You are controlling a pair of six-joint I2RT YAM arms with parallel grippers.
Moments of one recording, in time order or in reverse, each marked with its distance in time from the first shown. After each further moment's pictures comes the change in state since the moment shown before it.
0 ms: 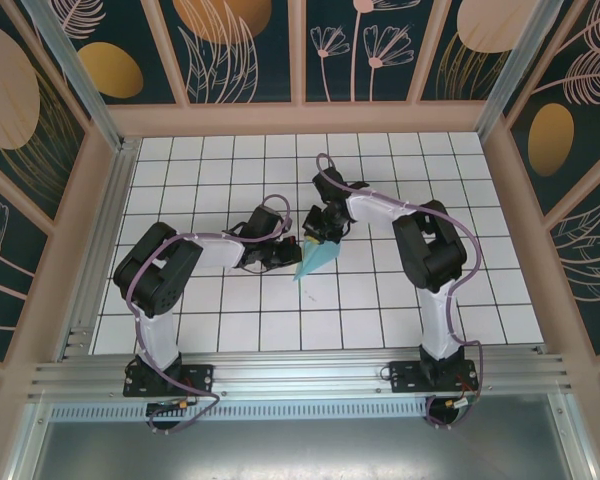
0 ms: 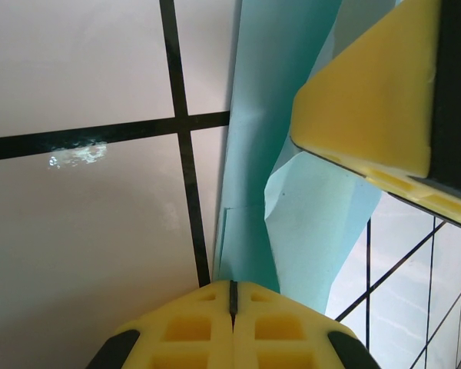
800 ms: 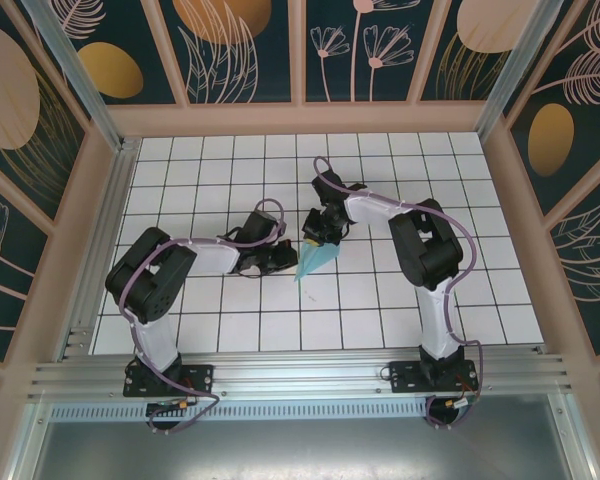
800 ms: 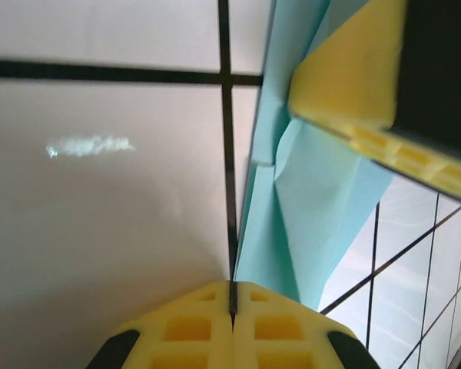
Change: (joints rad) left arm -0.007 -0.061 -0.083 0.031 -0.015 -0.074; right arm 0.000 0.031 0.000 0.010 -0.010 -0.037
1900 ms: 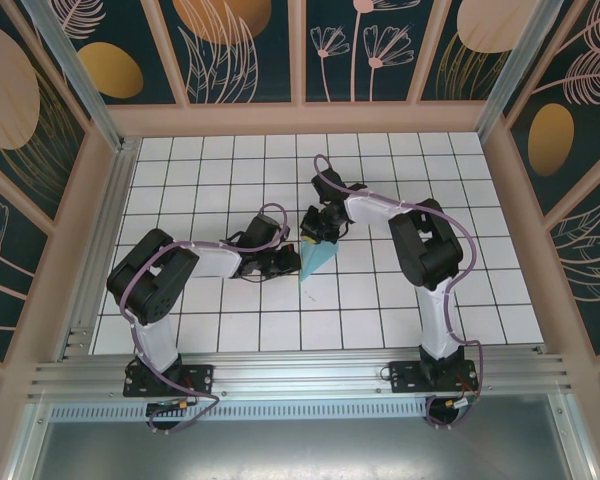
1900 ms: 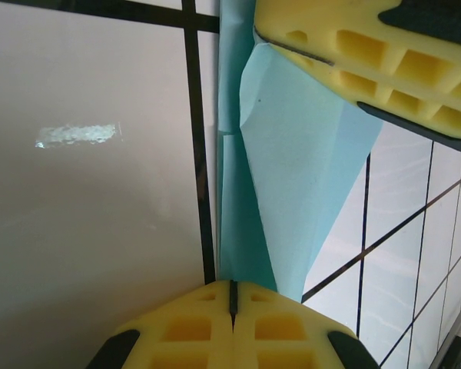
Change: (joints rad) left arm -0.027 0.001 -0.017 0.030 0.015 -0.010; right arm -0.001 0.000 0.000 0.051 -0.036 0.026
